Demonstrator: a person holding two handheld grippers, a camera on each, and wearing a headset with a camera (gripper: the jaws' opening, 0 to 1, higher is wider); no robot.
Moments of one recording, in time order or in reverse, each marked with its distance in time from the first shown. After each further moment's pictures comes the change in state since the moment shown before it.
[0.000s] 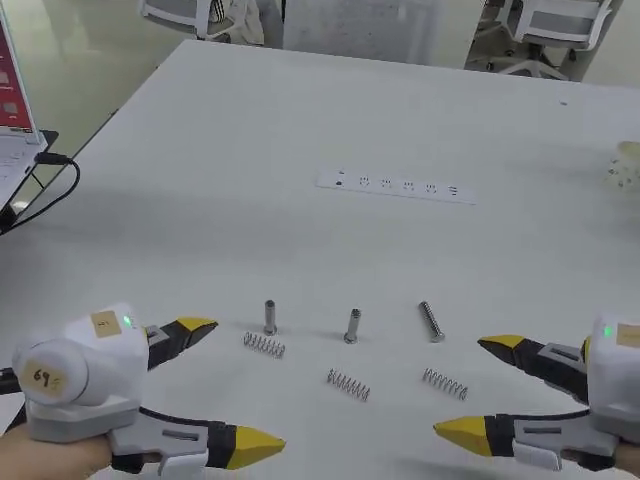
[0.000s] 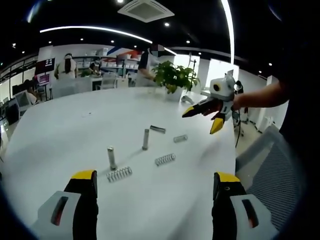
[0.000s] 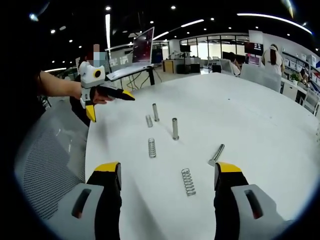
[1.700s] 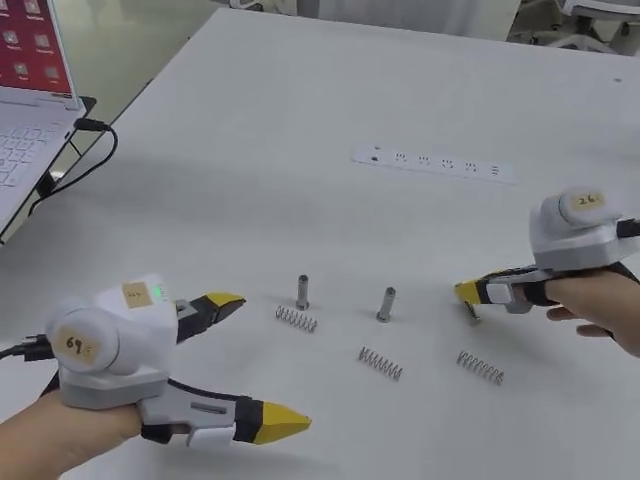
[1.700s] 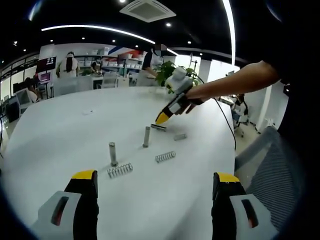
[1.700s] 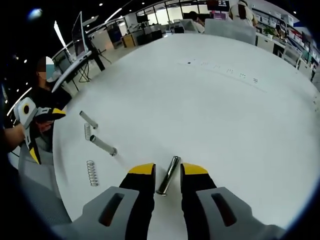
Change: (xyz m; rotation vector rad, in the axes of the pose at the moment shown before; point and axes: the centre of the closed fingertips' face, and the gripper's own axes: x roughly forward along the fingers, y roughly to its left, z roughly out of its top) left arm -0.006 0.001 -0.005 -0.015 0.000 0.002; right arm 0.076 -0.103 -0.008 0.316 0.317 -0.198
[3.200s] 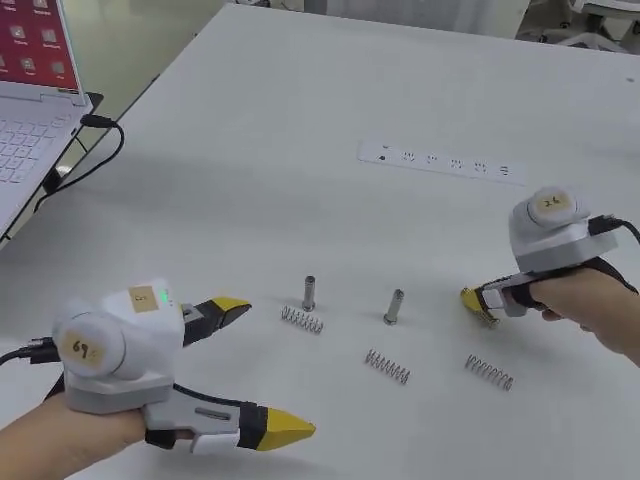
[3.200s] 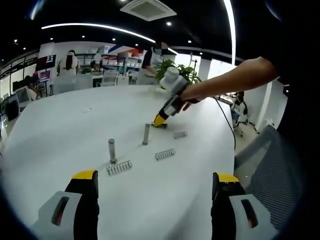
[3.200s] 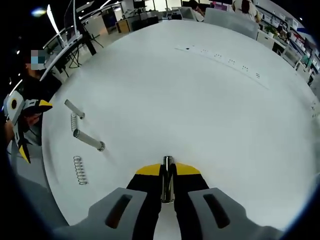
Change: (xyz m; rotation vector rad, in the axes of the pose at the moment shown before) left arm 0.000 -0.001 -0.006 -0.009 0.010 -0.008; right arm 0.014 -0.008 -0.008 -0.053 0.109 -0.076
